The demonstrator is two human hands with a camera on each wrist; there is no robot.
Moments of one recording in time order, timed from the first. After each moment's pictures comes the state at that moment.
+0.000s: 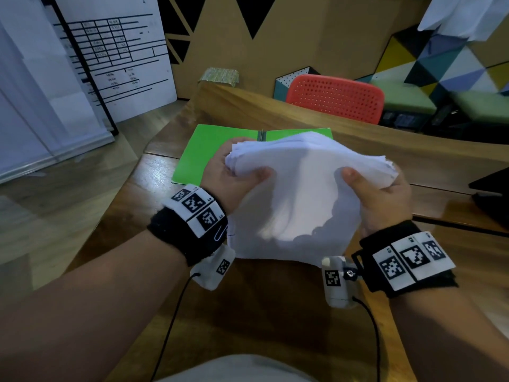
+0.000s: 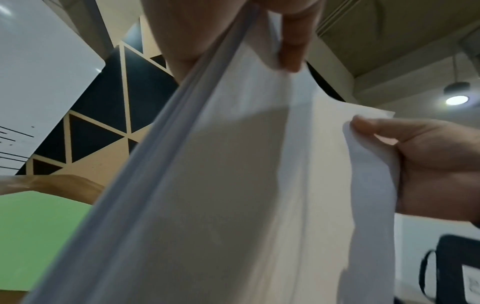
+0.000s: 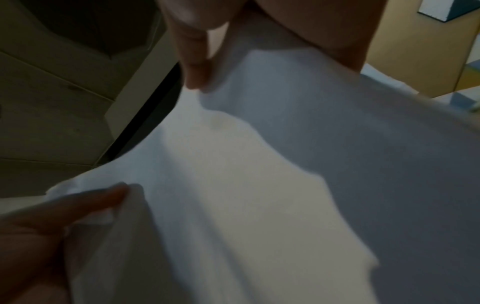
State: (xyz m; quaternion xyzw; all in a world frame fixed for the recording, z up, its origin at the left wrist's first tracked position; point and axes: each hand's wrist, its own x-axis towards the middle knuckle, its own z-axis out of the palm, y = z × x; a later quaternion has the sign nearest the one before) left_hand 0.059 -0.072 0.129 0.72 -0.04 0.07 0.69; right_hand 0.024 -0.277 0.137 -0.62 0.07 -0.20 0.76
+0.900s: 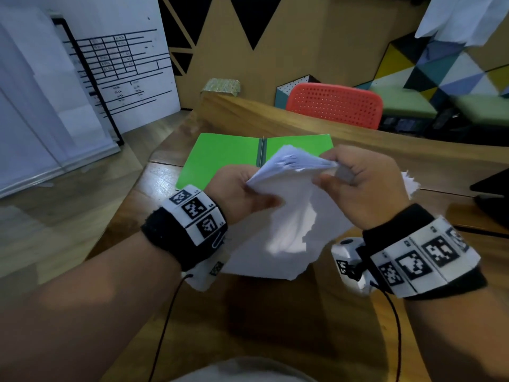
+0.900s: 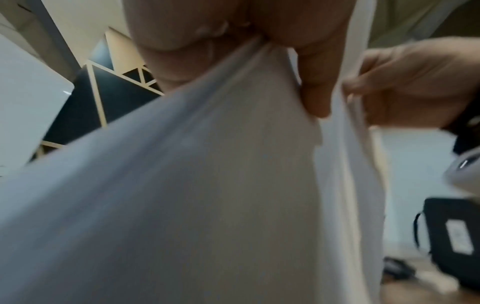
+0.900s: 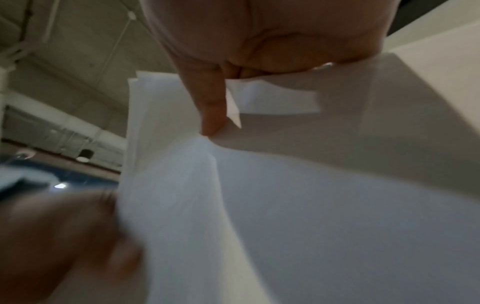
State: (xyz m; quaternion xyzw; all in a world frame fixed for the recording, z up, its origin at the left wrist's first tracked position) left_hand 0.046 -0.068 0.140 0.85 -0.14 0.01 0.50; right_hand 0.014 -0.264 0.180 -0.91 -0.13 -0.21 0.34
